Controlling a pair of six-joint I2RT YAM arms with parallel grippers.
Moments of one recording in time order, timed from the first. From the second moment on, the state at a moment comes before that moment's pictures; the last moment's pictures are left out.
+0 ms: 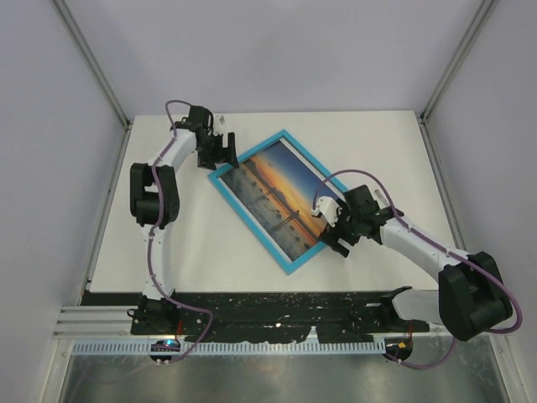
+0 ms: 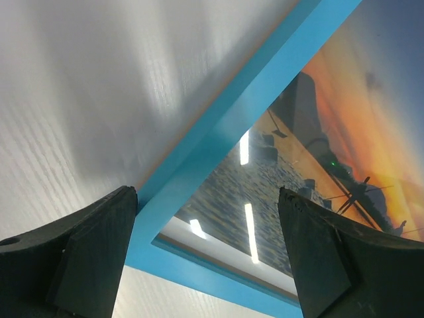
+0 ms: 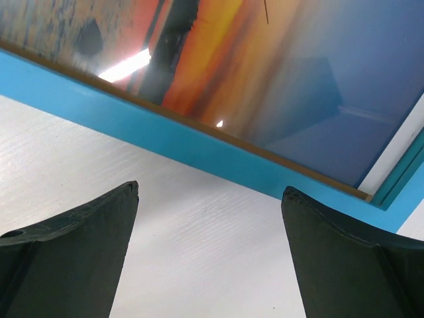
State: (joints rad) left arm -0.15 2.28 1.95 -0.74 0.33 -0.16; right arm 0.40 1.25 0.66 -0.48 -0.21 -0.66
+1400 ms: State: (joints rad) left arm -0.14 2.03 1.48 -0.73 0.43 -0.15; right arm 0.11 1.77 1.10 -0.64 -0.15 -0.69
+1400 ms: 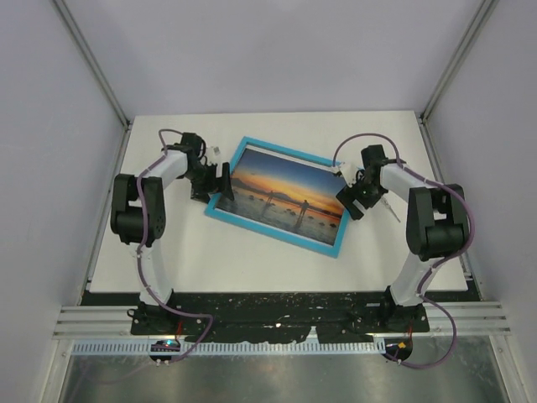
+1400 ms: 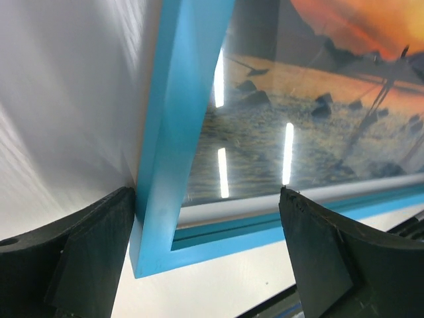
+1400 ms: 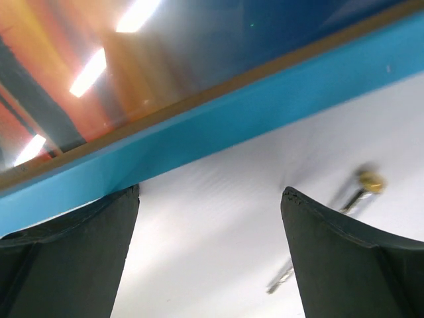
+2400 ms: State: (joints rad) left arm -0.28 1.96 1.41 -0.86 0.49 -0.14; right arm -0.06 2.01 1.50 -0.67 -0.23 -0.73
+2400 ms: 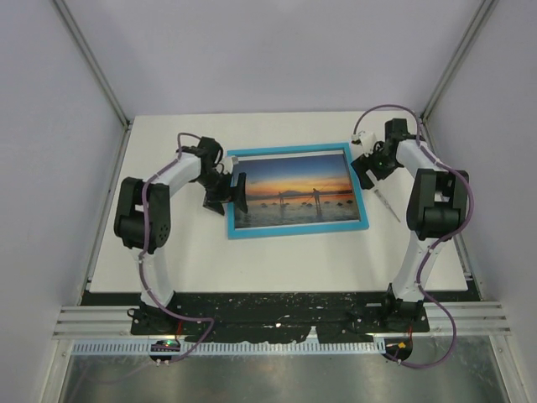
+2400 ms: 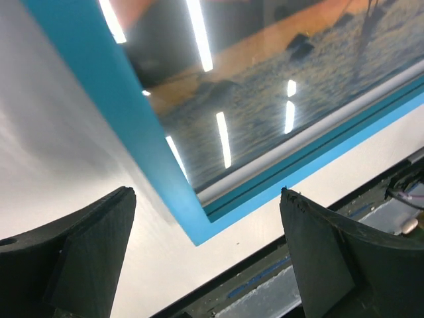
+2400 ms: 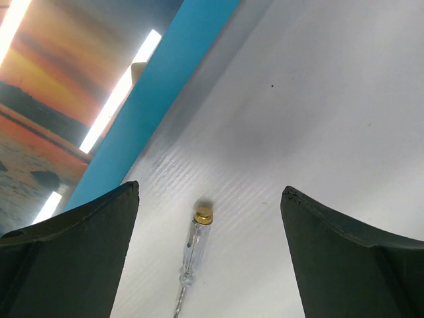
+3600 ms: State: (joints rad) left arm -0.29 2.14 1.75 -0.94 0.20 -0.16; right arm 0.04 2.12 1.59 -0.57 -0.33 -0.34
